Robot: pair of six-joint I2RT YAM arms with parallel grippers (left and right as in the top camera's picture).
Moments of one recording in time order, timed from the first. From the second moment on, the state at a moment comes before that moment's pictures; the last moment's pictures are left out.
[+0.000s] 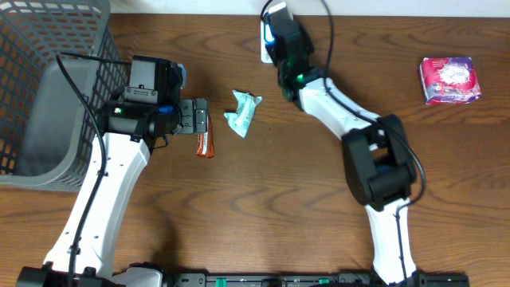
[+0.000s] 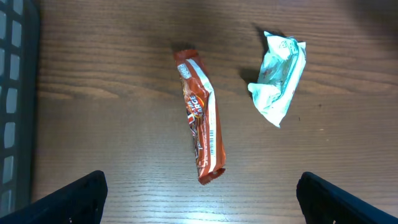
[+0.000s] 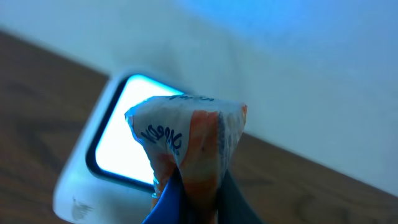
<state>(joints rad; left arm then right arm) -0.15 1.44 1.28 -0.89 0.05 -0.14 0.46 2.31 1.72 0.15 0.46 -0.27</state>
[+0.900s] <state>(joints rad) -0.15 1.44 1.28 -0.89 0.05 -0.14 0.04 2.10 1.72 -0.50 0.67 0.10</state>
